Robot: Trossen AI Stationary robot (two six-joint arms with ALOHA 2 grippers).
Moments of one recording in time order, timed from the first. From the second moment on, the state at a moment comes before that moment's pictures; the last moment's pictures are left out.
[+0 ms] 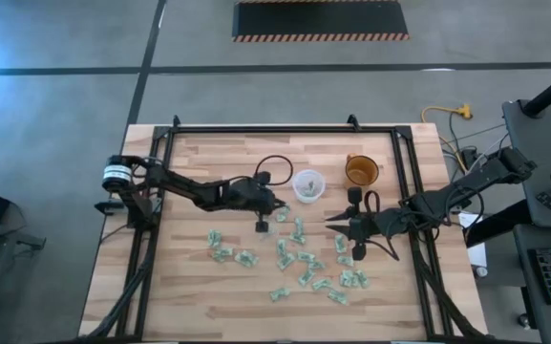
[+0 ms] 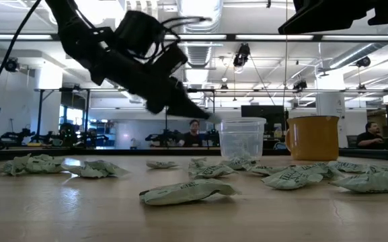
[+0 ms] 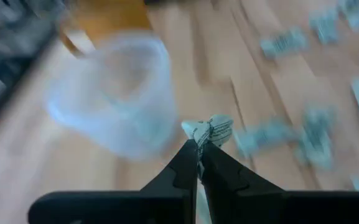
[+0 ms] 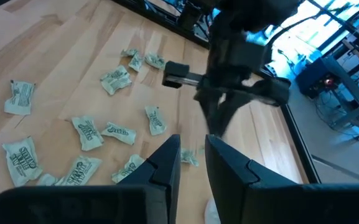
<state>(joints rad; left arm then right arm) 0.07 1.72 0.76 0.56 -0.06 0.25 0.43 1.04 0.64 -0.08 0.49 -0.21</state>
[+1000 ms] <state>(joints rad) 0.14 1.87 1.13 0.38 -0.24 0.35 0.43 1.04 0.63 -0.13 0.49 -0.16</state>
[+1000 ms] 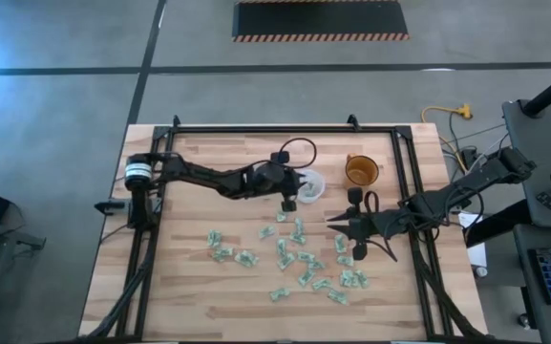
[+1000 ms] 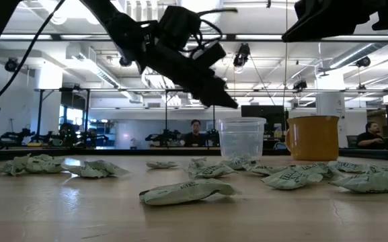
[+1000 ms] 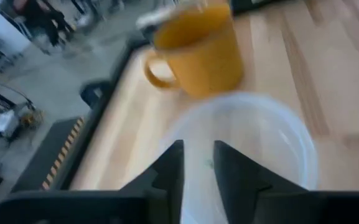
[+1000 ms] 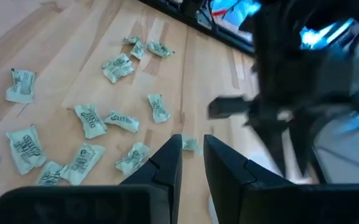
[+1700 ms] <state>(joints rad) -0.10 1.54 0.97 -0.08 -0.23 0.26 0.44 1.21 0.55 -0.35 0.25 0.31</state>
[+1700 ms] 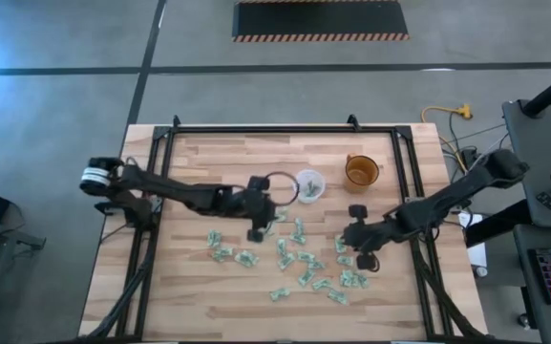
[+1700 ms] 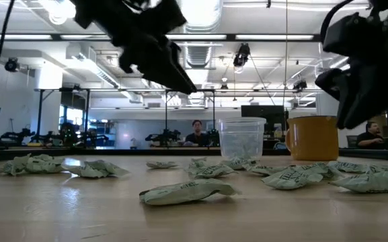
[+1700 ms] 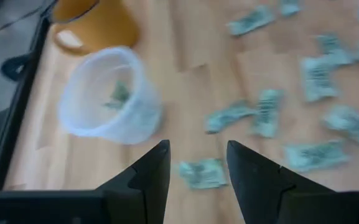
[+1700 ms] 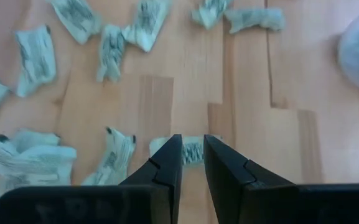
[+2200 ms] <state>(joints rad) -0.21 1.31 0.75 -0.05 -0.24 0.16 0.41 1.37 0.57 -0.34 0.25 0.36</state>
